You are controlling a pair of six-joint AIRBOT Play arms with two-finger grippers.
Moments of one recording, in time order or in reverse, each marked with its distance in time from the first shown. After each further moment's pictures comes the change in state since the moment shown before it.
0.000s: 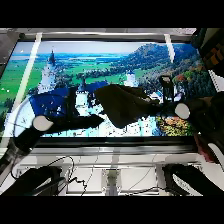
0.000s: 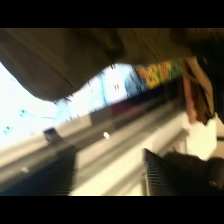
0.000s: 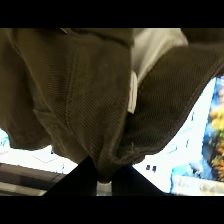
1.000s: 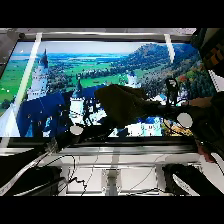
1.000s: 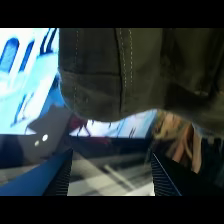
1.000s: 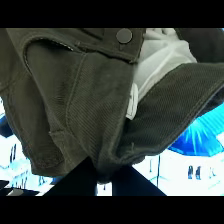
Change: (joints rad) left arm -0.300 -0.356 -0.040 -0.523 0.479 -0.108; right arm -0.001 0.062 -0.071 0.036 -0.171 0.049
